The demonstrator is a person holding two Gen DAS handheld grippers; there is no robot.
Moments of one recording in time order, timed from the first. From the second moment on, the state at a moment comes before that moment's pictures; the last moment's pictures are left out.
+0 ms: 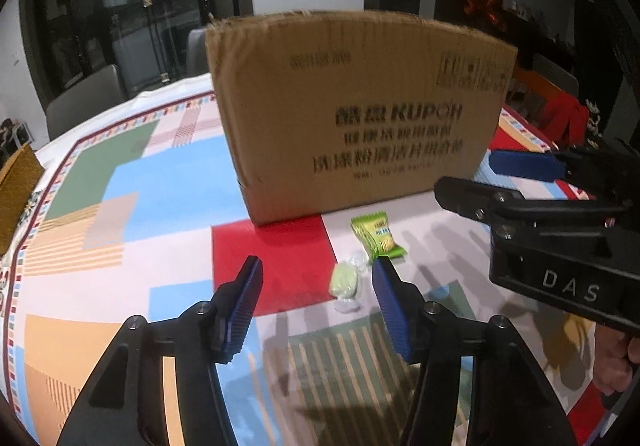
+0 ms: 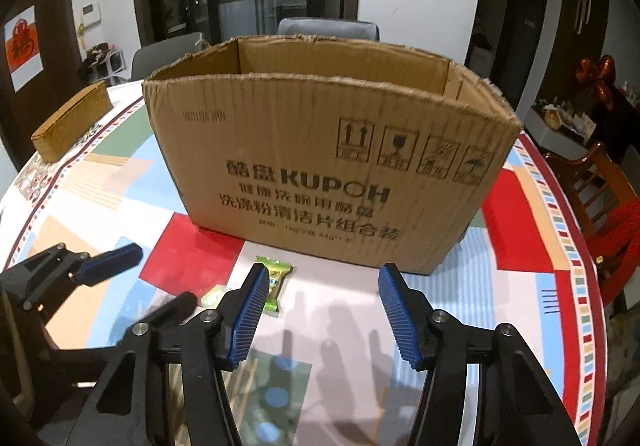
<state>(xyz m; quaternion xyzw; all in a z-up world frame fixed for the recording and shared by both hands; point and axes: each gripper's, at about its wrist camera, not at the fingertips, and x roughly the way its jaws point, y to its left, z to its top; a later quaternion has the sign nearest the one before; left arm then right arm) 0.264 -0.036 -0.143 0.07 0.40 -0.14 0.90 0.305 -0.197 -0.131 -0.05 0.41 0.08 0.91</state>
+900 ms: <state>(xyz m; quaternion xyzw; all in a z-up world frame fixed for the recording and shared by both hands) 0.279 -0.047 -0.180 0.09 0.43 -0.17 0.89 0.335 -0.161 -0.177 -0.06 0.47 0.14 0.87</state>
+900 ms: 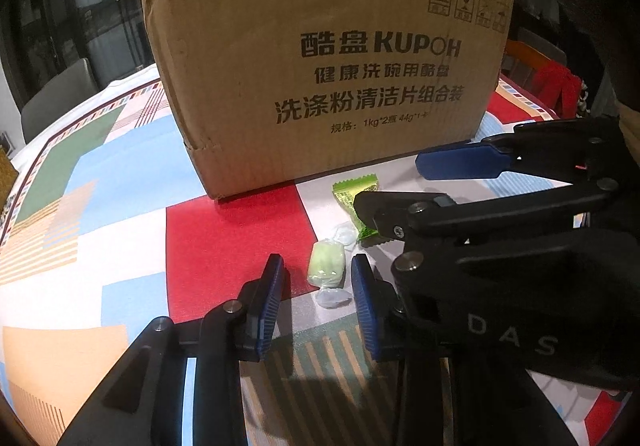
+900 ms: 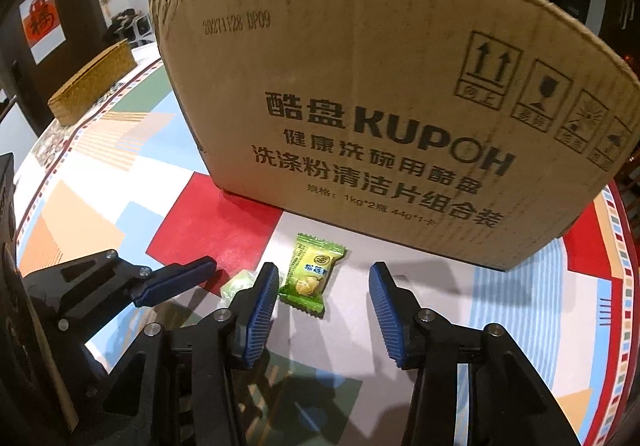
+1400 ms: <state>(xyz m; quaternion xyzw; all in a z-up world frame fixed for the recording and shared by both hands) 0.292 -0.037 -0.184 0.07 0.42 -0.18 0.89 0.346 -0.144 -0.199 -0.06 0.49 0.13 0.86</state>
